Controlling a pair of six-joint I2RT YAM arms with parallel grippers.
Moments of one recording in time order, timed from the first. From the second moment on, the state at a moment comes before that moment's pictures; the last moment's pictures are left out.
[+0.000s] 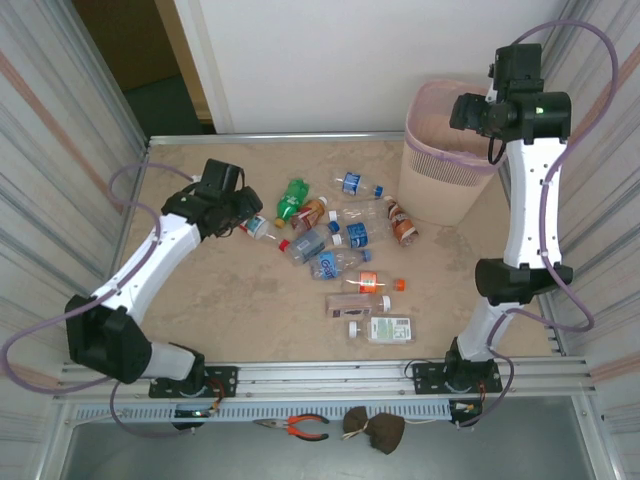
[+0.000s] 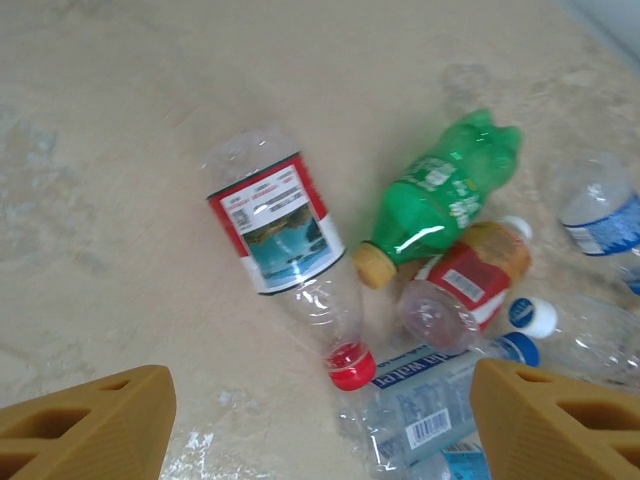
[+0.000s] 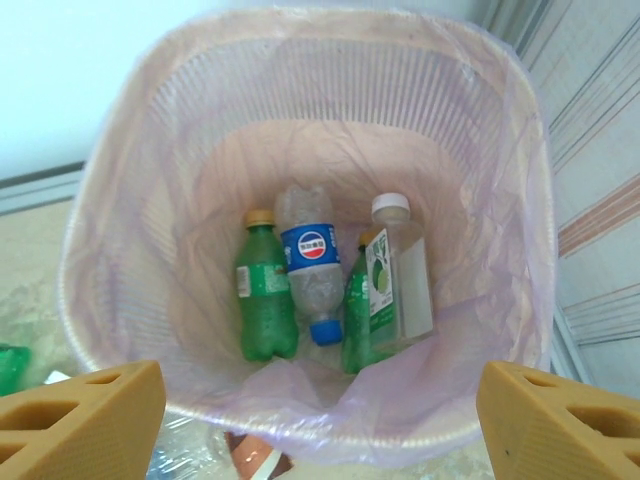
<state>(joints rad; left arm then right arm) -0.37 1.40 1.24 -0.79 -0.14 -0.85 0.04 1.81 2.50 -1.42 0.16 0.23</state>
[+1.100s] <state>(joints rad) -0.20 1.92 1.32 -0.59 0.04 -1.02 0.12 1.71 2.38 -1.42 0.24 0.20</state>
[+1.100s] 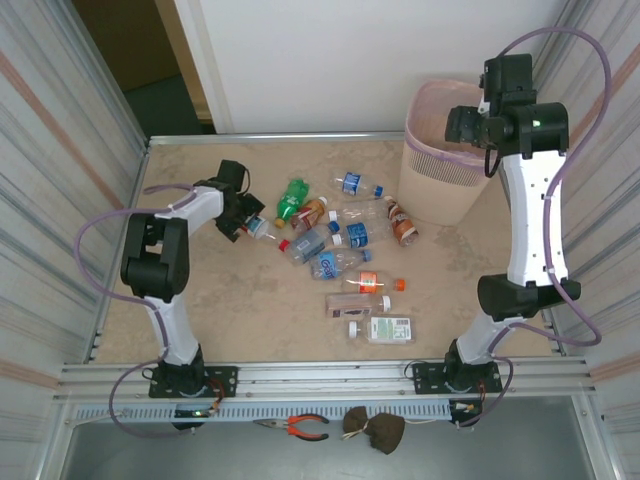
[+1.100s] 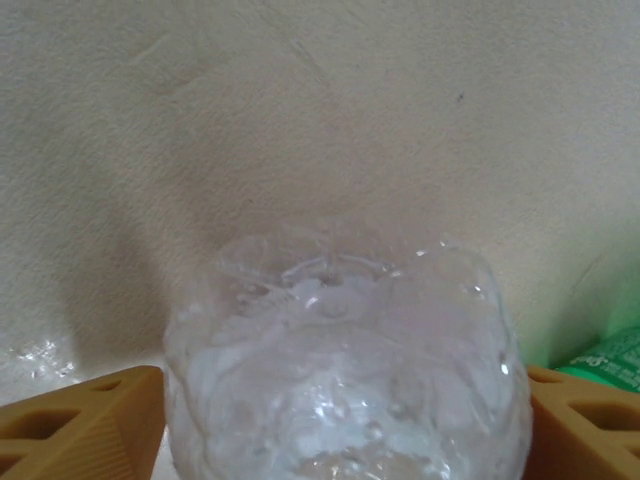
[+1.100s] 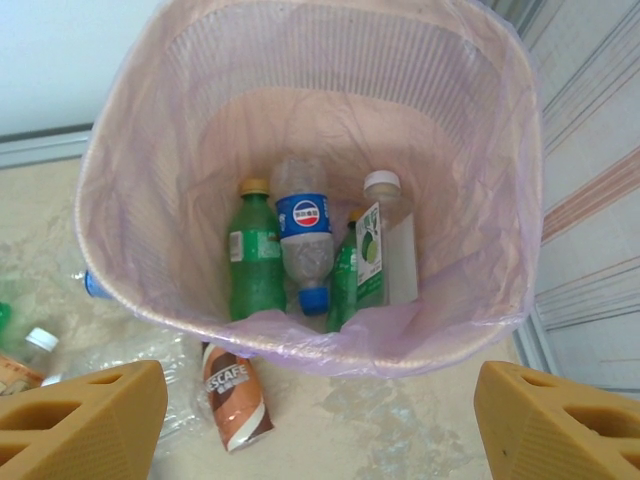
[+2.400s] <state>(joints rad) -0.18 1.34 1.08 -0.18 0.24 -0.73 0.15 1.23 1.62 -0.79 -0.36 0.21</state>
